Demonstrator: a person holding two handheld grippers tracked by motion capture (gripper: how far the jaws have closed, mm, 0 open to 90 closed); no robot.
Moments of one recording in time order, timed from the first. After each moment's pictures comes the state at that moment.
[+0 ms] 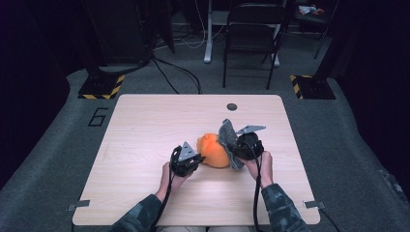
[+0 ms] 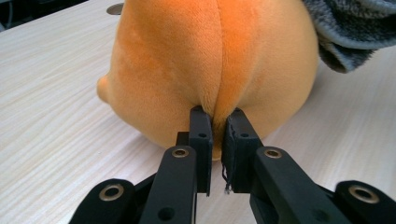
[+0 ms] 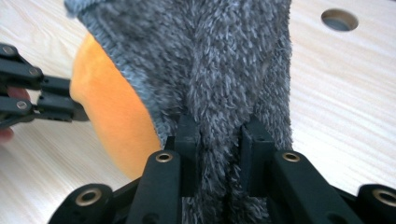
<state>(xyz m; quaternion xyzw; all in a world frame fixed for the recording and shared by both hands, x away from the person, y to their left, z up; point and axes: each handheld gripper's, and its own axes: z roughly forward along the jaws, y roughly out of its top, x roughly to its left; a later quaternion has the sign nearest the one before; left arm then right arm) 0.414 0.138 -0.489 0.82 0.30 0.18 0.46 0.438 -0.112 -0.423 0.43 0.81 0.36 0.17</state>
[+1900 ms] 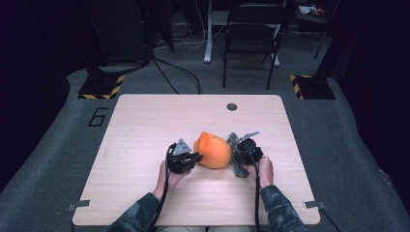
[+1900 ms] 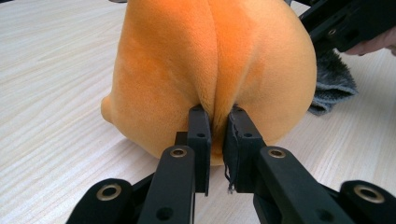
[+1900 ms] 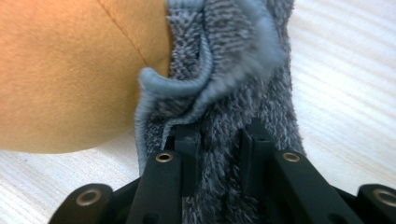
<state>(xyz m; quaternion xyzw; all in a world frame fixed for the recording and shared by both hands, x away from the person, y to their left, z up) 0.423 0.150 -0.488 0.81 0.33 0.14 0.47 0.460 -0.122 -0.486 0.47 0.83 0.25 0.15</state>
